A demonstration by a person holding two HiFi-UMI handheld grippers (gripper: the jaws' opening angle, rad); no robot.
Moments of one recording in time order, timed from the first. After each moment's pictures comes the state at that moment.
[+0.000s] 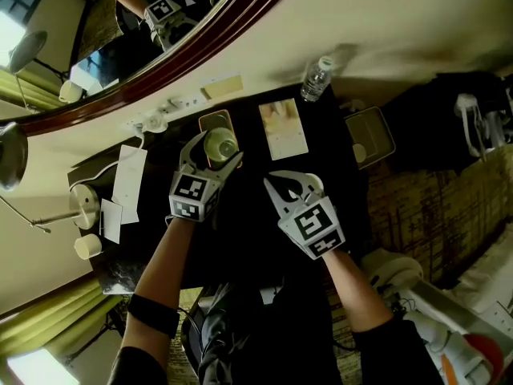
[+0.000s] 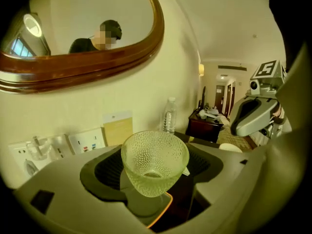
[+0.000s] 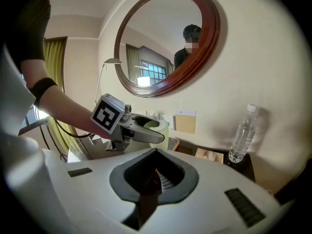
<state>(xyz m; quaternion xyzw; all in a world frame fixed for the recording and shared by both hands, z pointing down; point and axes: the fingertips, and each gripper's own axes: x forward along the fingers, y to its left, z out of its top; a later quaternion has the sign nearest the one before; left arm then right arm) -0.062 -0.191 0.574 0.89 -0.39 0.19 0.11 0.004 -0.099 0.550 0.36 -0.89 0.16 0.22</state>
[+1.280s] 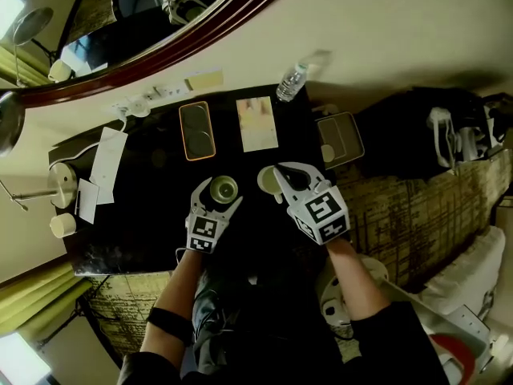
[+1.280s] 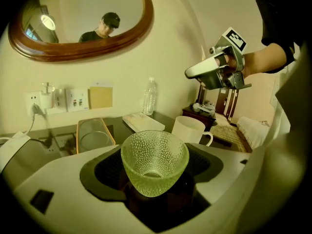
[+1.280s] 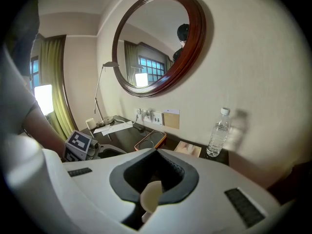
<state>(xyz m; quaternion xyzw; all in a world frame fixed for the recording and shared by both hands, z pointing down) -0.012 -0.038 0.663 0.89 -0.38 0.21 0.16 0.090 -0.082 0.528 0.37 -0.88 0.17 0.26</state>
